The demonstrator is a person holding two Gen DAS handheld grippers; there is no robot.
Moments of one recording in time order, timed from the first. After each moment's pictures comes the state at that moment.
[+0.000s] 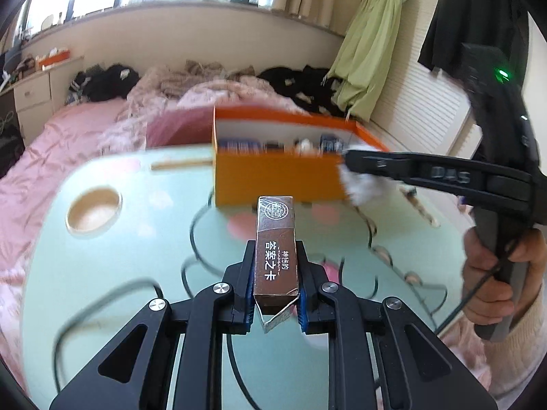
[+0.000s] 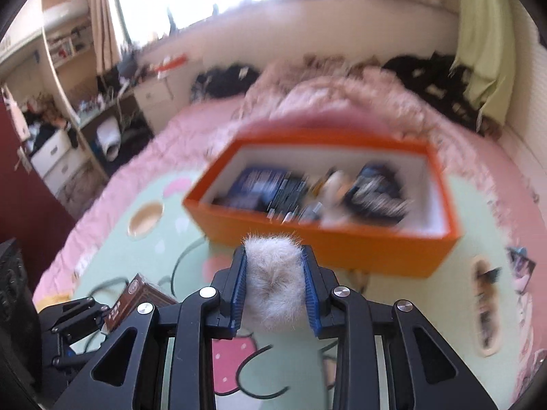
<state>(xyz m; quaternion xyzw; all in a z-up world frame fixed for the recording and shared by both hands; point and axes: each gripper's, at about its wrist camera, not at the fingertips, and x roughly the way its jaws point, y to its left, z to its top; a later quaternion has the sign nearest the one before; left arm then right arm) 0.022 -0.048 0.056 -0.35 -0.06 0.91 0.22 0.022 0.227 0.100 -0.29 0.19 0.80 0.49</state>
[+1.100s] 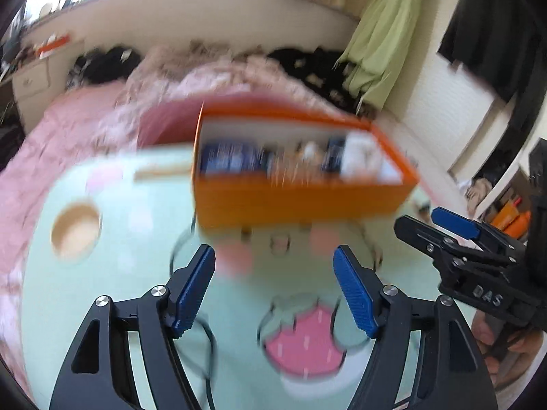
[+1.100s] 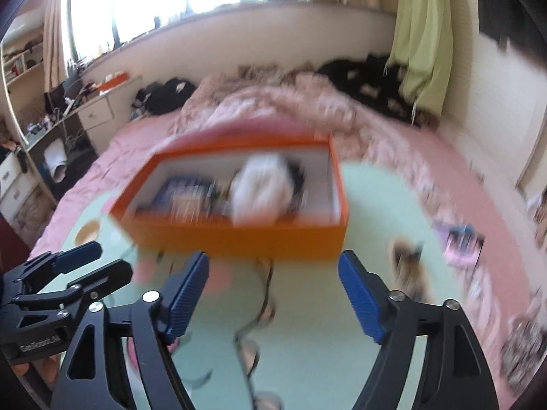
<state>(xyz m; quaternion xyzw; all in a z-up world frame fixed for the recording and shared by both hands) -0.026 -0.018 0.051 -0.42 -0.07 0.89 0.18 0.065 0.205 0.079 -0.32 0.20 0.72 0.58</state>
